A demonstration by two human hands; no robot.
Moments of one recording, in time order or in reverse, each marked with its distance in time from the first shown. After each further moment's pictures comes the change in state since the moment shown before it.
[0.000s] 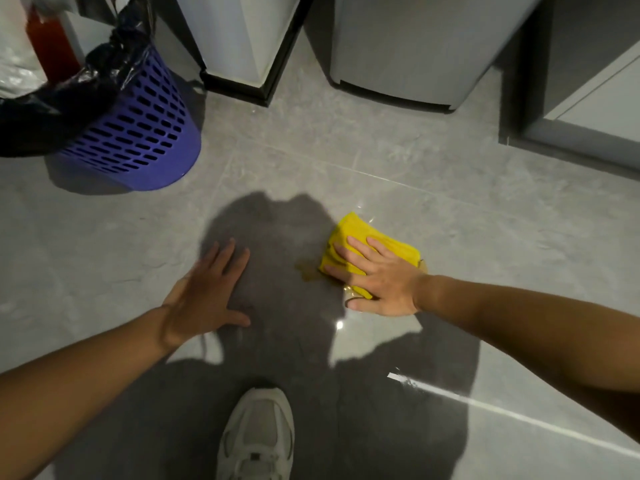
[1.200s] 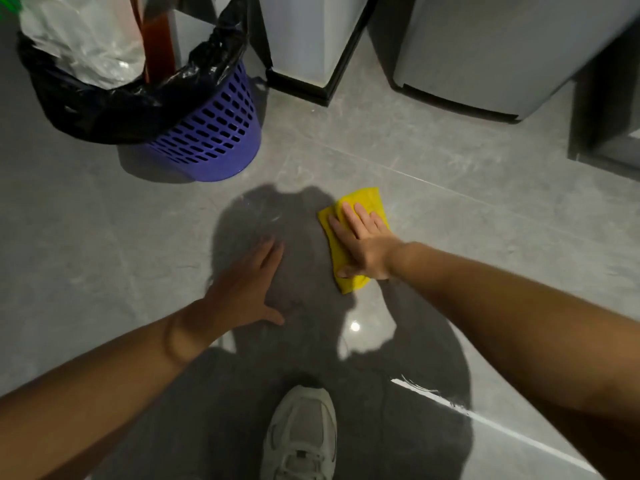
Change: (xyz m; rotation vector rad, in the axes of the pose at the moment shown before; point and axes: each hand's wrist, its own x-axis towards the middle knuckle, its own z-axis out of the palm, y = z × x) left_hand -0.010 -0.035 0.020 -0.113 0.073 -0.027; right_hand 0.128 -0.033 -0.049 0.164 -0.050 0.164
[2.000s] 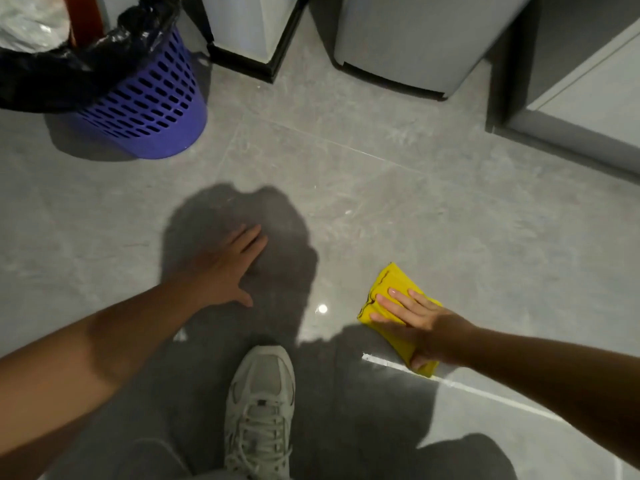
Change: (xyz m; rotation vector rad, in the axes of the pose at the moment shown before) left_hand -0.006 0.038 -0.004 0.132 -0.120 0.181; right_hand -0.263 0.027 0.102 -0.278 -0.096 -0.169
